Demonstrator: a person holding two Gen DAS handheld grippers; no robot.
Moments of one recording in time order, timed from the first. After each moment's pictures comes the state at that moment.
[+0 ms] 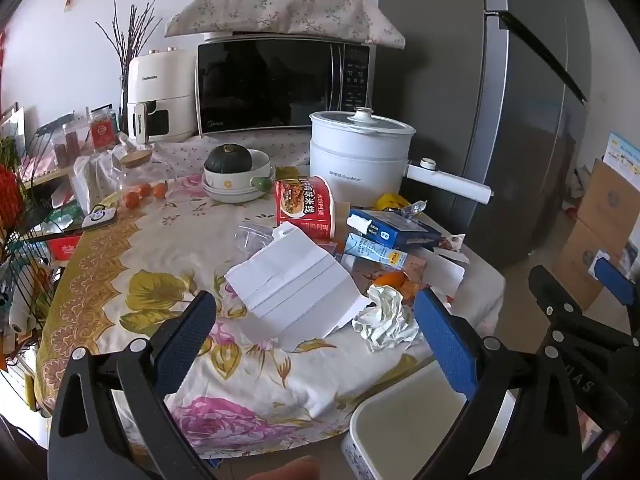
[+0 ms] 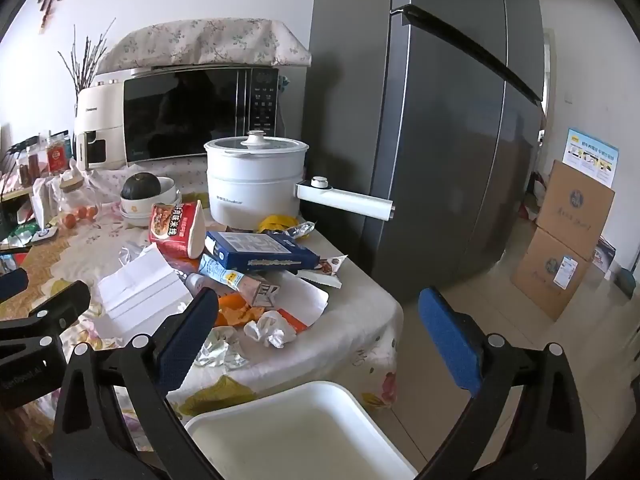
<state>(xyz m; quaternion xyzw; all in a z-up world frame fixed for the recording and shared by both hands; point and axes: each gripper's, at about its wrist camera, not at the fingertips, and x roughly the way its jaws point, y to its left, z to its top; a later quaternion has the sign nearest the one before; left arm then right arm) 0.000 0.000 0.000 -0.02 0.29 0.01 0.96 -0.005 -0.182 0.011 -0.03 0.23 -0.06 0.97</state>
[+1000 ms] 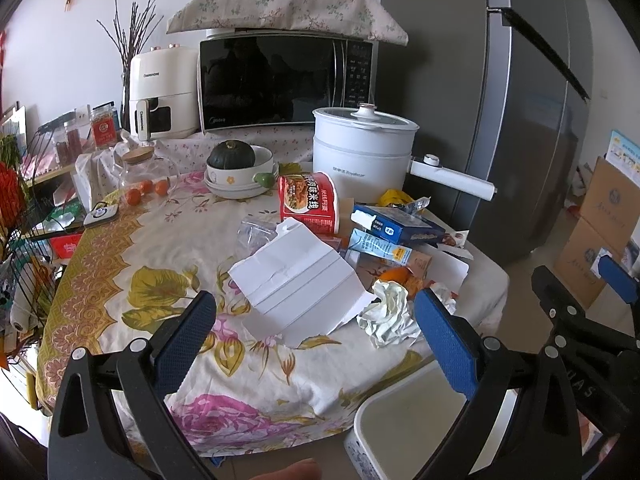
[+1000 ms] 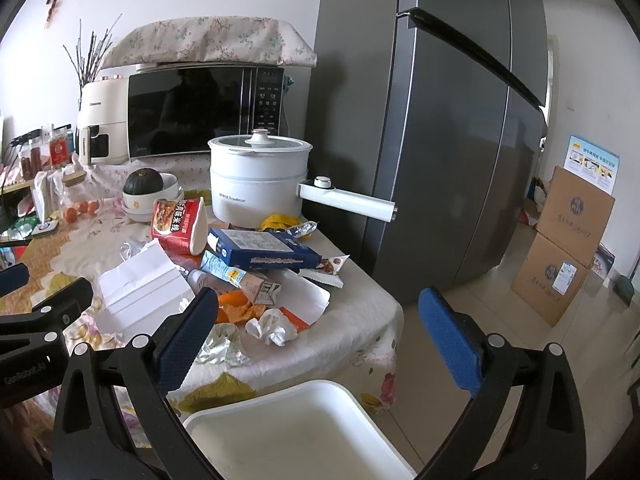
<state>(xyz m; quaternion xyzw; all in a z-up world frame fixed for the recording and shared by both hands) 0.000 0.002 -0.005 -0.02 0.29 0.01 0.96 -0.008 -0.179 0.009 -0.04 0.24 -0.05 0.97</state>
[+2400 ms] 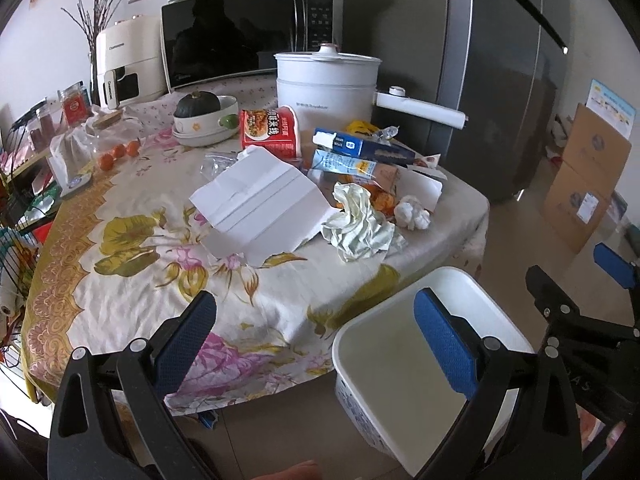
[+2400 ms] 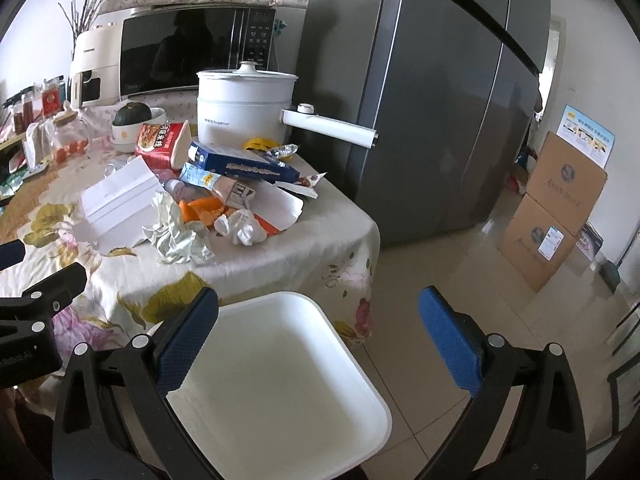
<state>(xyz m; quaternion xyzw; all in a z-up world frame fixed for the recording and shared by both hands) -0.030 -0.026 -0.053 0.01 0.36 -0.04 0.93 -0.045 -0.203 -0.043 -0.06 0.32 -0.07 0.94</state>
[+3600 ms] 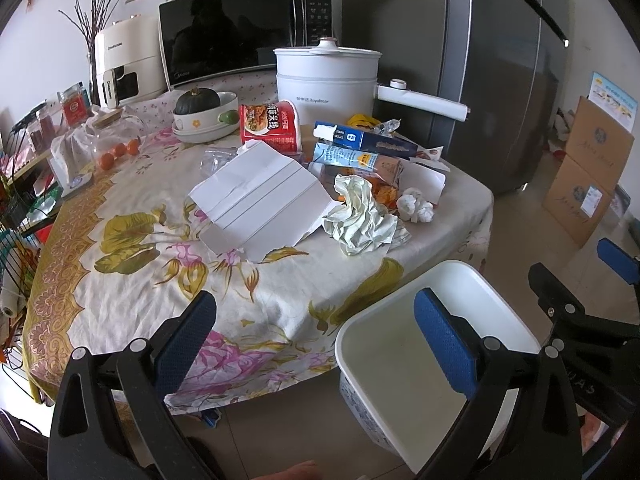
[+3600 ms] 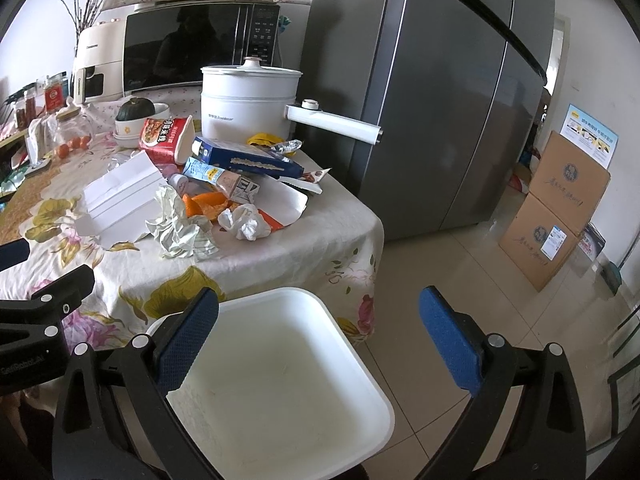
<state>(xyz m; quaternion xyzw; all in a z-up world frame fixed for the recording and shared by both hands) -0.029 -0.024 -0.057 0.02 0.37 -0.03 0.93 -0.045 -0.201 -0.047 -0.06 0.33 -0.07 0.94</state>
